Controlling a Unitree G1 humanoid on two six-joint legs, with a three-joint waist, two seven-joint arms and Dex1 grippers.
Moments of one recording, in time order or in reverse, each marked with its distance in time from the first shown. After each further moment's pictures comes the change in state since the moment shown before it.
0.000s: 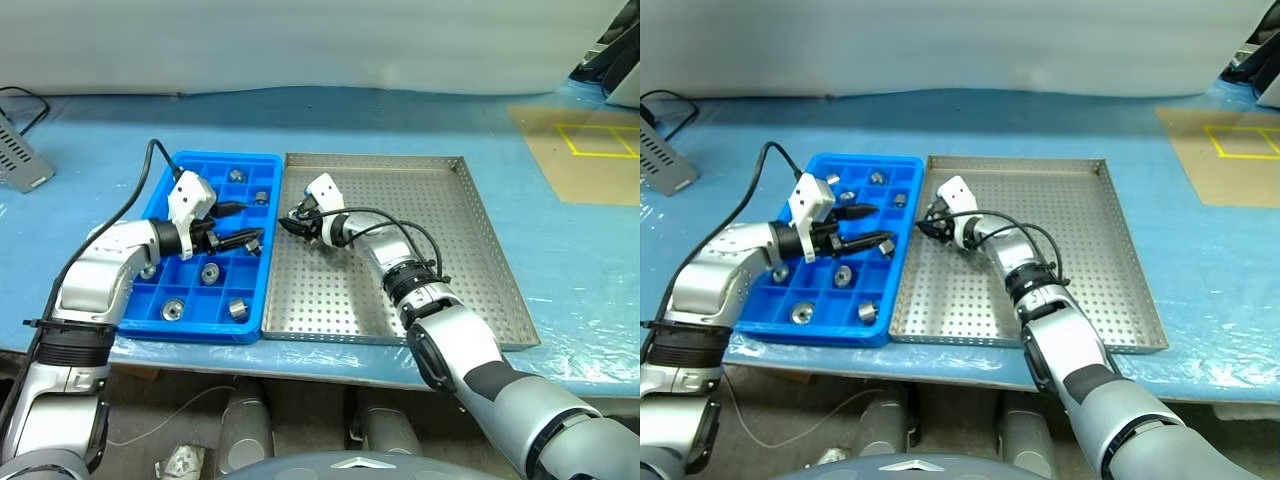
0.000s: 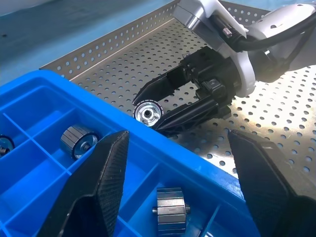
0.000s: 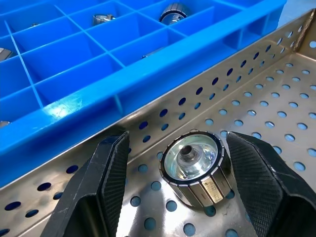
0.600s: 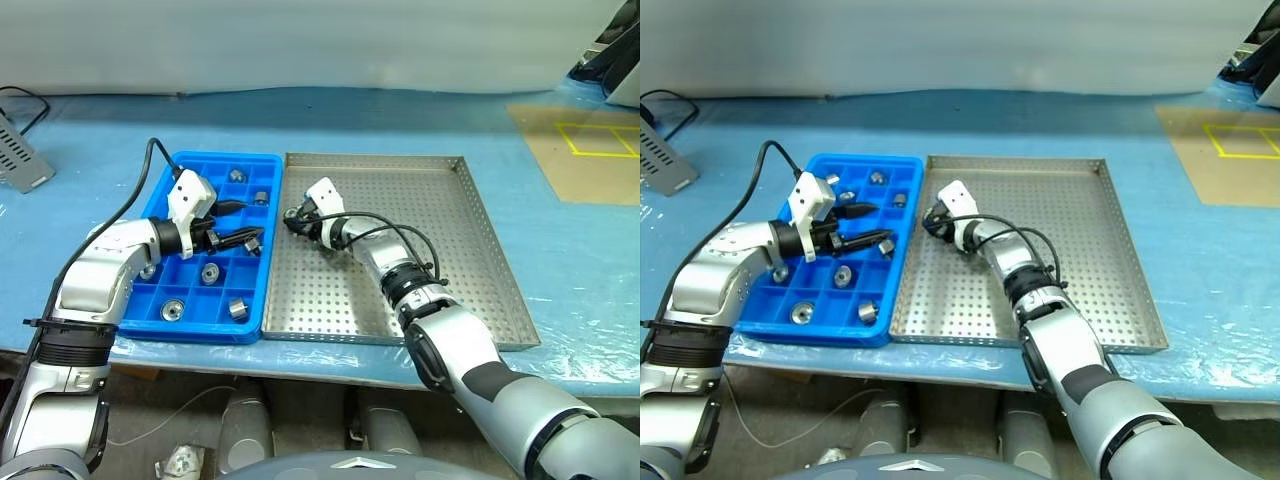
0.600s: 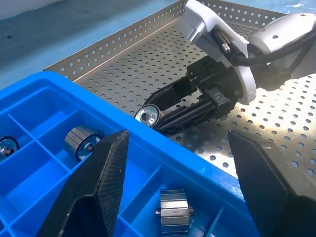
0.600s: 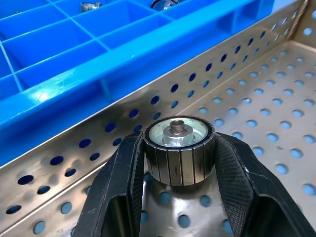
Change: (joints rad) left arm -0.003 0.000 0.000 -0.004 -0.001 0.002 0.006; right arm 0.011 -0.014 -0.017 -0.023 -0.021 -0.008 -0.006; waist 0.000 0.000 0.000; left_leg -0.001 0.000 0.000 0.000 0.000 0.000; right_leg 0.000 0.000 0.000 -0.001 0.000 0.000
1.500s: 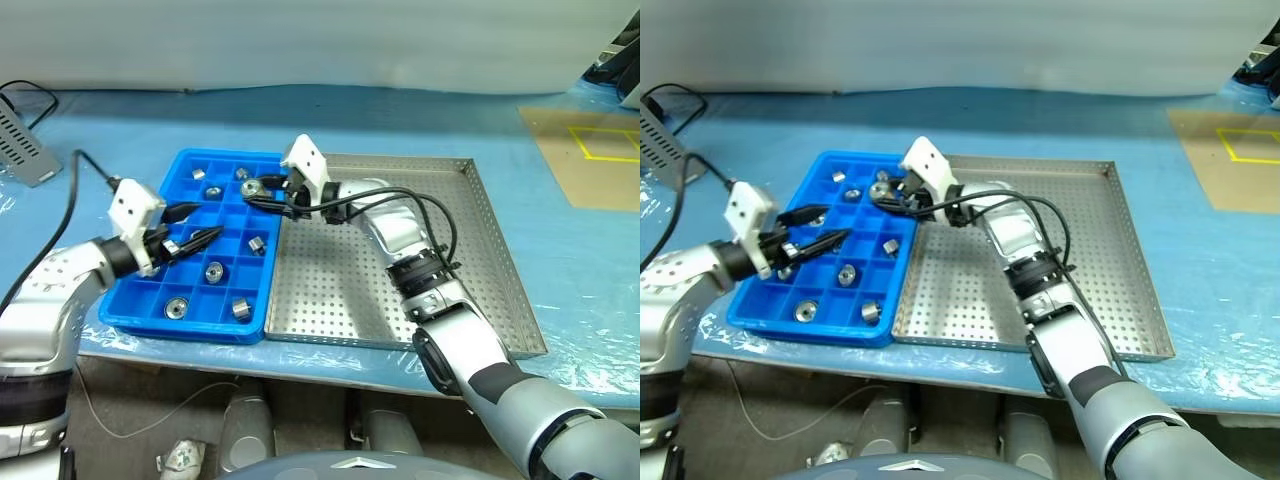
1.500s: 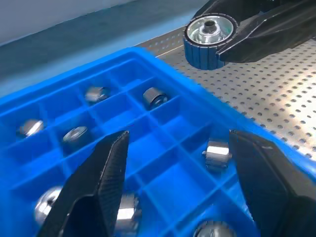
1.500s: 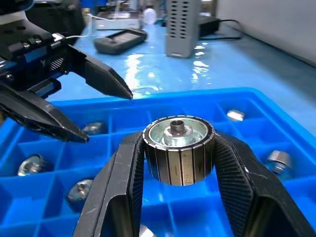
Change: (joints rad) left arm 0.326 0.056 0.288 -0.313 -0.086 0.097 0.185; right arm -0.023 -0.002 0.097 -0.461 0.083 0.199 0.336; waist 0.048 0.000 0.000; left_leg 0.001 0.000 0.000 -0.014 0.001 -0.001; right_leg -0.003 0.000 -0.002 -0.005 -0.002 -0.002
